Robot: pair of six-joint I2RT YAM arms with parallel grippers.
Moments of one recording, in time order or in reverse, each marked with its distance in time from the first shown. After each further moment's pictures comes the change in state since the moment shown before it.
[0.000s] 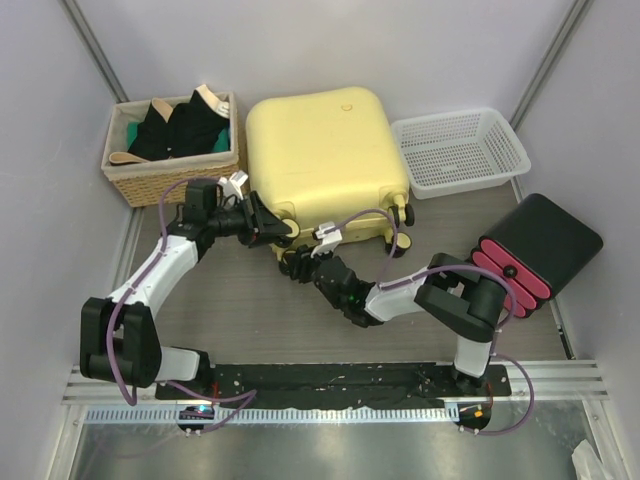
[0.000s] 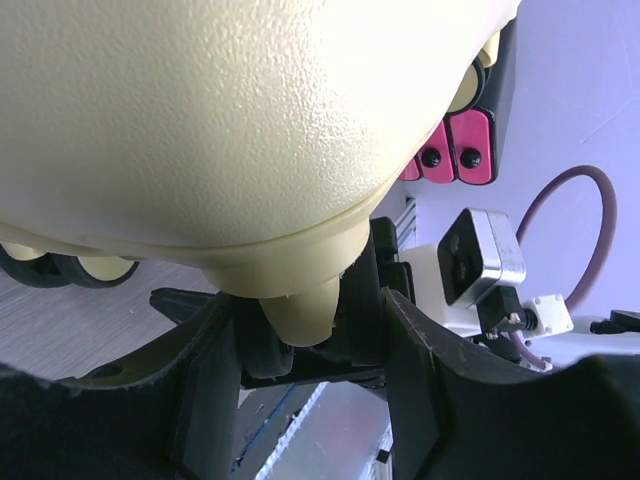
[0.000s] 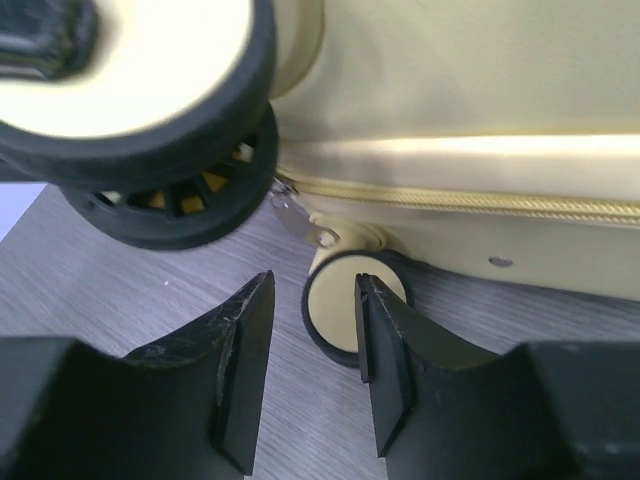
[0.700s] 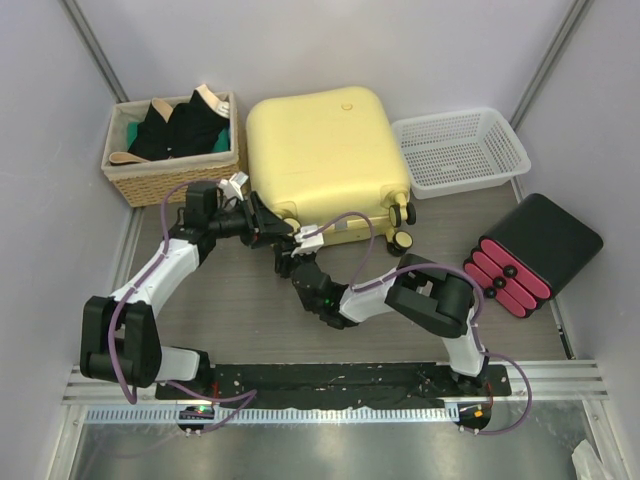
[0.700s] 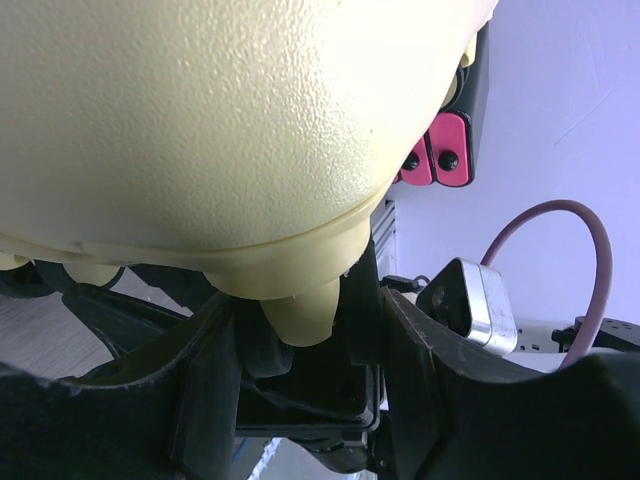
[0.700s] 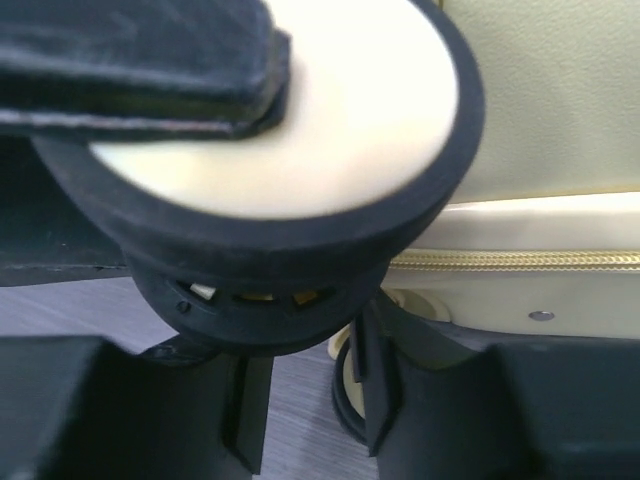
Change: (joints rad) left arm -0.001 0.000 -0.053 0.126 0.037 -0.088; right arm 0.069 0.175 0.192 0.077 0.275 -0.114
